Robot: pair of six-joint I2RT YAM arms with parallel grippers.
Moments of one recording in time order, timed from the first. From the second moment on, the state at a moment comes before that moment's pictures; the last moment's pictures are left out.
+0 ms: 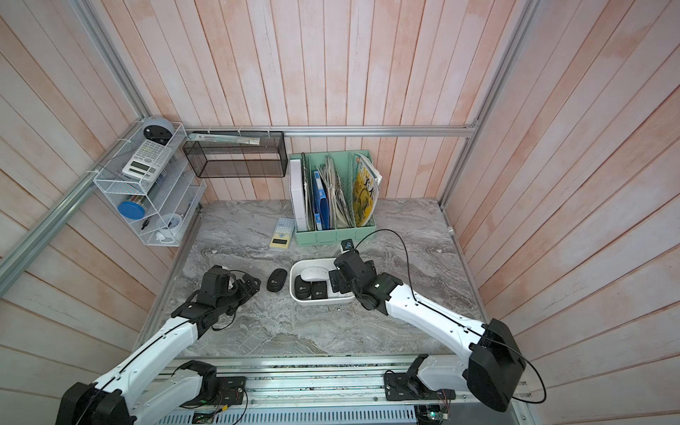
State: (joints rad) left arm -0.24 0.94 0.51 -0.36 0.05 -0.84; right arm 0.83 1.31 0.95 -0.48 0.40 0.32
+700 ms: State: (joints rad) left arm -0.24 0.55 0.41 -0.47 -0.05 -0.64; right arm 0.85 1.58 1.11 -0.51 0.54 0.04
